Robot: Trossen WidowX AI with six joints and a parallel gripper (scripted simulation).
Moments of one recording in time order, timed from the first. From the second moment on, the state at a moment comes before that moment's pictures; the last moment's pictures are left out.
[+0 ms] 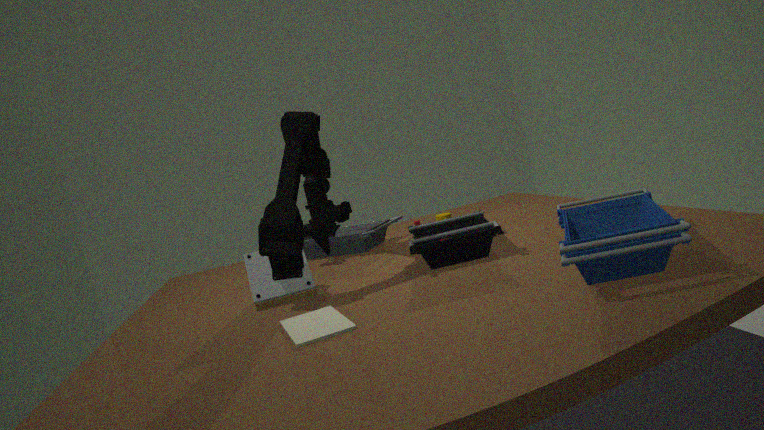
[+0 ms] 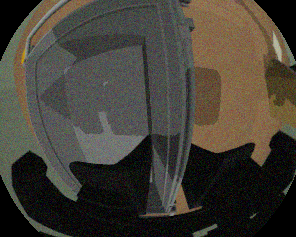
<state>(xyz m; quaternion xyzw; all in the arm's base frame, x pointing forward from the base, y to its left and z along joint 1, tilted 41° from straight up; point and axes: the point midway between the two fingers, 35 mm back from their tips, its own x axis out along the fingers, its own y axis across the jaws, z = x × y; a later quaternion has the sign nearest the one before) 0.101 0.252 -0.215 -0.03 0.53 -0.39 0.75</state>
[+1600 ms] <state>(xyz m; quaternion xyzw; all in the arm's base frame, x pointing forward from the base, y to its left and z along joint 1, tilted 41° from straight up) 0.081 0.341 -0.091 -0.05 0.53 -0.40 0.74</state>
